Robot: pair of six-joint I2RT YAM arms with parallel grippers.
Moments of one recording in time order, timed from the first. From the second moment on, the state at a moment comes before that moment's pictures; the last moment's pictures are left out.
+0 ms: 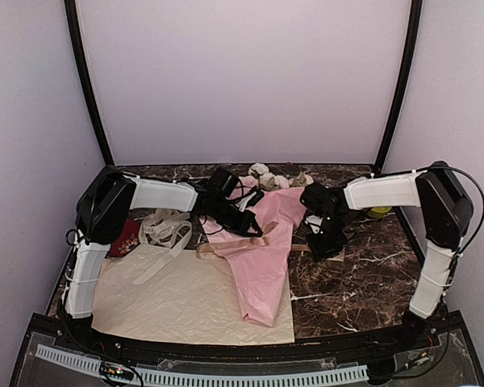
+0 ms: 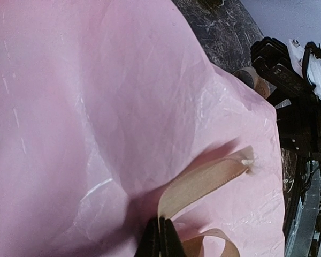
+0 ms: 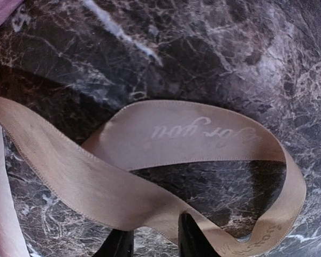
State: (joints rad) left arm -0.71 2.27 1.64 -0.28 0.59 -0.23; right arm 0.62 1.85 1.19 -0.86 0.03 0.28
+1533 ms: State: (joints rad) left arm -0.71 2.27 1.68 -0.35 0.59 -0.16; right arm 0.65 1.47 1.30 -0.40 -0.28 0.27
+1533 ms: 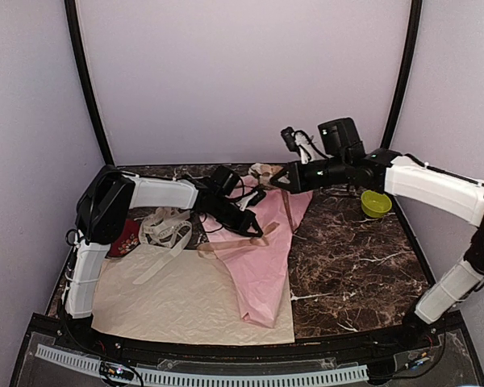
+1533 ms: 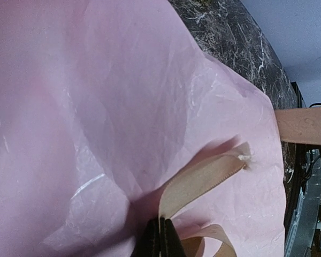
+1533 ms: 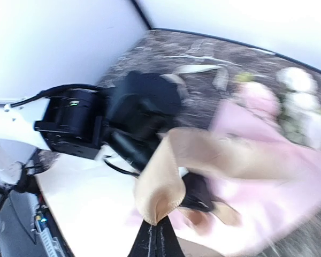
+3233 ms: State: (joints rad) left arm -0.67 1.94 1.27 0.44 0.74 -0.25; right arm 0.62 1.87 1.21 0.16 -0.56 0.87
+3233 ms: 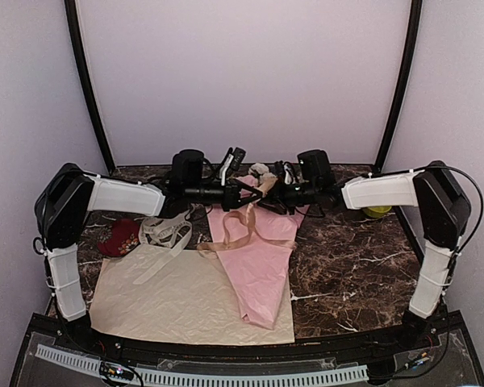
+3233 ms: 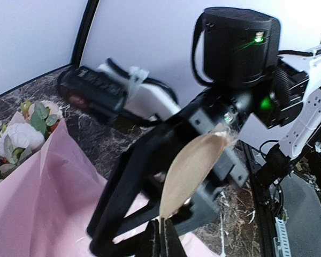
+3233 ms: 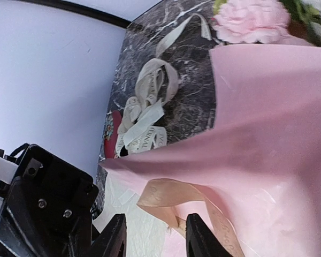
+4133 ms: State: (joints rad) left arm -0.67 2.03 1.29 0.30 0.69 -0.18; right arm 0.60 1.82 1.16 0.17 -0.51 0.87
